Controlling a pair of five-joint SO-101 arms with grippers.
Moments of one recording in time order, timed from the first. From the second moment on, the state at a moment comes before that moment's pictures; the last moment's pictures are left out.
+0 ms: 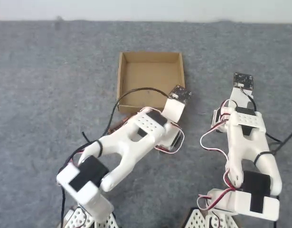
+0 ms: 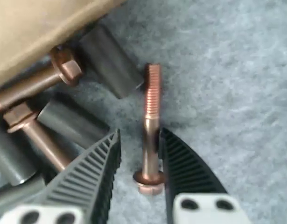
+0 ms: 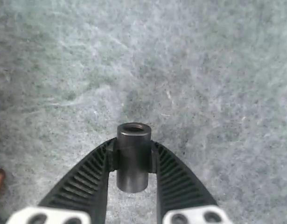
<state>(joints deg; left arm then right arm) 34.2 10.7 28.7 54.6 14.4 7.1 -5.8 42.7 42.8 -1.9</state>
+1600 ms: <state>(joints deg) -8.7 -38.4 60.2 39.3 30.1 7.1 -5.8 42.7 42.8 -1.8</state>
